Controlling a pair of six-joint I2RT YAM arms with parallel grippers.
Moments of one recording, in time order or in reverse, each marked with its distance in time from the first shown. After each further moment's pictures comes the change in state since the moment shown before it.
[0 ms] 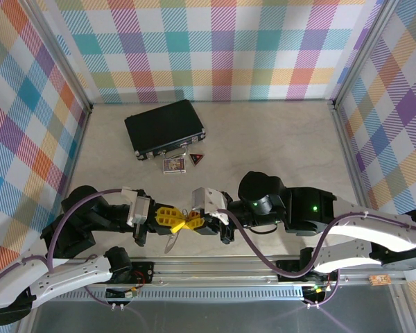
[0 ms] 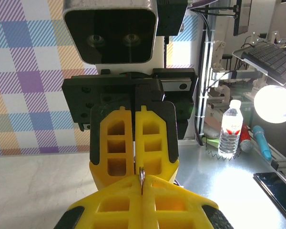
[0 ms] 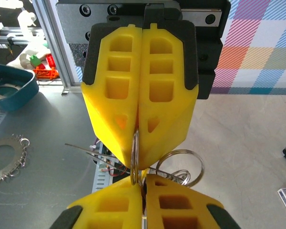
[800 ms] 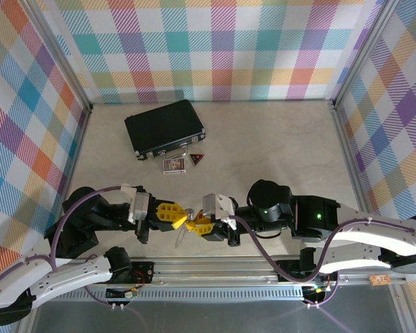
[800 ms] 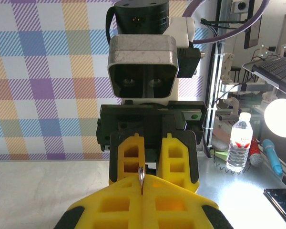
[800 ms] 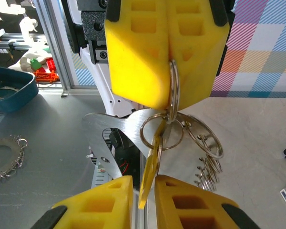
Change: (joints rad) left arm 0.000 -0.005 -0.037 0.086 -0.043 -0.042; right arm 0.000 -0.110 -0.187 0.125 0.001 0.010
